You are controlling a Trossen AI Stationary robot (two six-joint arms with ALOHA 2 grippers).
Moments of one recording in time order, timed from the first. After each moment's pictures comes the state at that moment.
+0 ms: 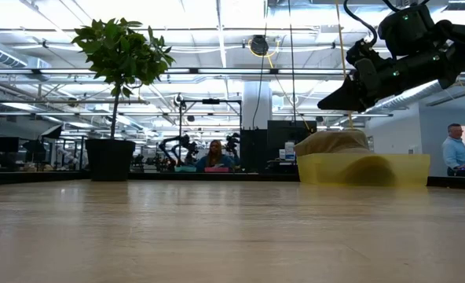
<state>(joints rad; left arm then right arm) -0.90 1.44 0.95 -0.72 0.04 -0.99 -0.42 0.89 0.26 0.39 -0.05 -0.01</state>
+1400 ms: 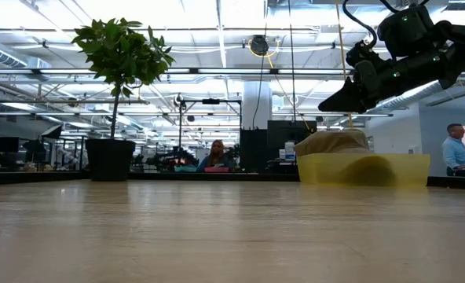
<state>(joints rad) -1.05 1.44 0.96 -0.74 -0.05 -1.18 -0.42 0.89 0.26 0.37 -0.05 -0.02</state>
